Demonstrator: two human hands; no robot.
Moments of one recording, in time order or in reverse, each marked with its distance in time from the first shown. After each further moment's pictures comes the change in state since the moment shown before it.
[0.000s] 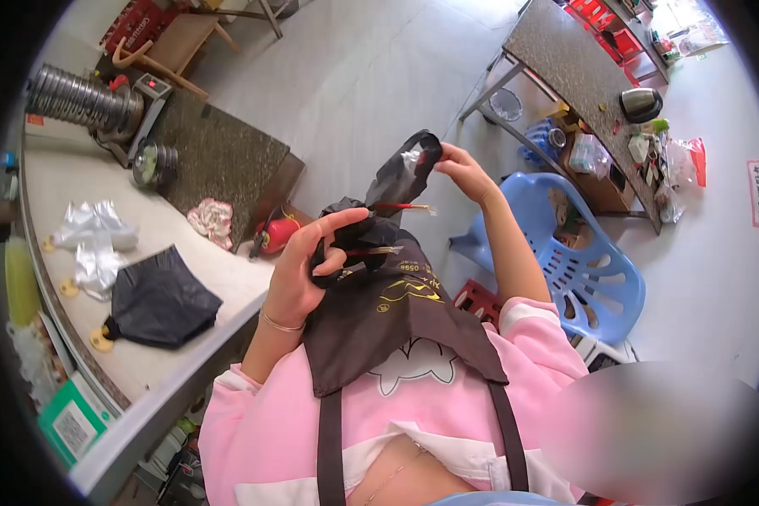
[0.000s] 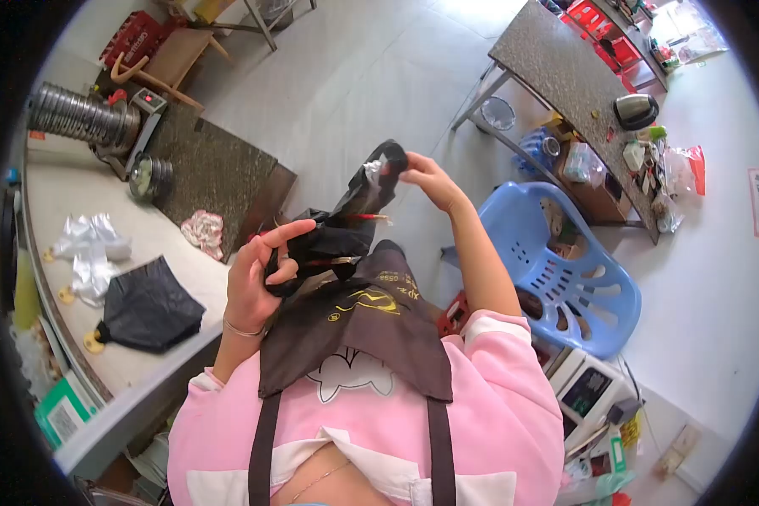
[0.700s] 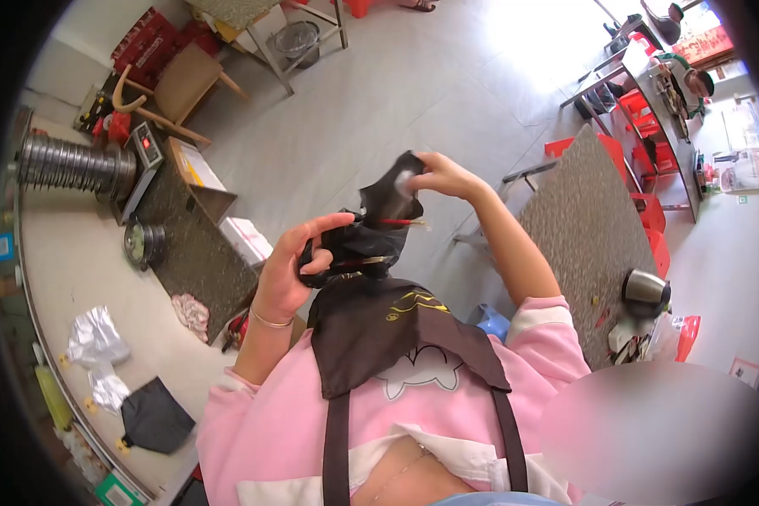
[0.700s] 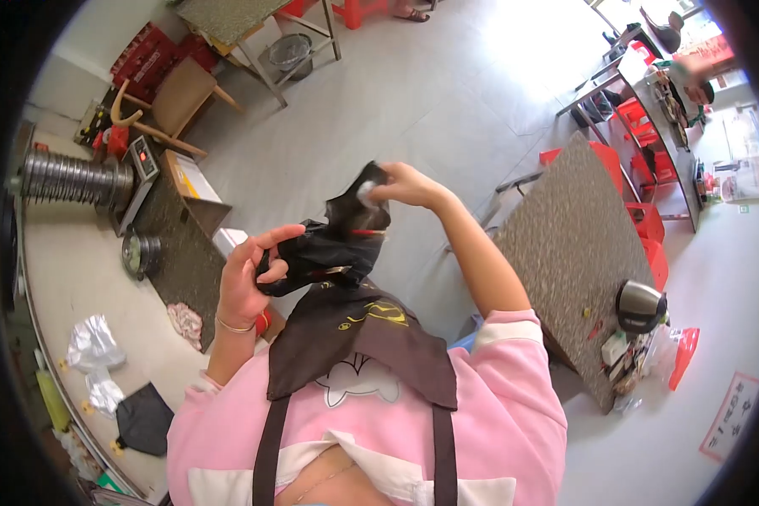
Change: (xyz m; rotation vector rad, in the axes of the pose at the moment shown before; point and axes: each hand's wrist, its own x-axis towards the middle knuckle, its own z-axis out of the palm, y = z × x) left_hand 0.572 0.208 0.029 -0.032 0.184 0.154; right_hand 0.490 -0.218 -0.394 -0.695 -0.366 0.113
